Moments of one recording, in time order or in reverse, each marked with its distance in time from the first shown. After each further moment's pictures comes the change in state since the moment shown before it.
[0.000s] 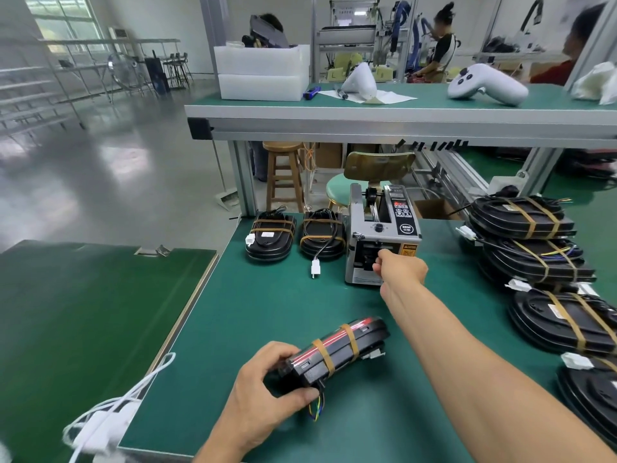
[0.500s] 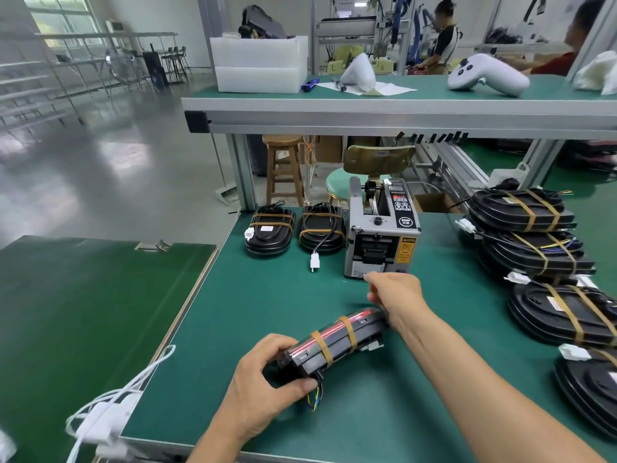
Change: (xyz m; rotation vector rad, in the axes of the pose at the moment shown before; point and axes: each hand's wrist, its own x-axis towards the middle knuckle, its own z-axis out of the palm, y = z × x) left_hand -0.001 0.006 0.001 -0.006 -0.004 0.017; right_hand -0.042 0.025 -0.046 -0.305 -0.305 -0.066
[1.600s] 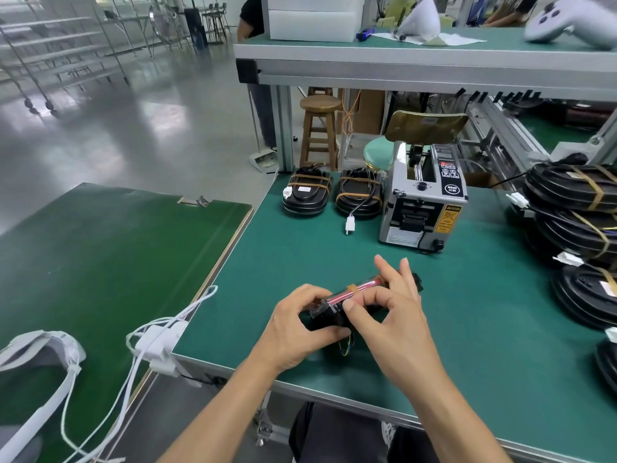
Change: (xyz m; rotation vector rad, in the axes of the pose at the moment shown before) left_hand -0.001 0.002 0.004 0.058 0.033 0.026; right_hand -0.151 0.043 -0.007 -0.360 -0.325 -0.545
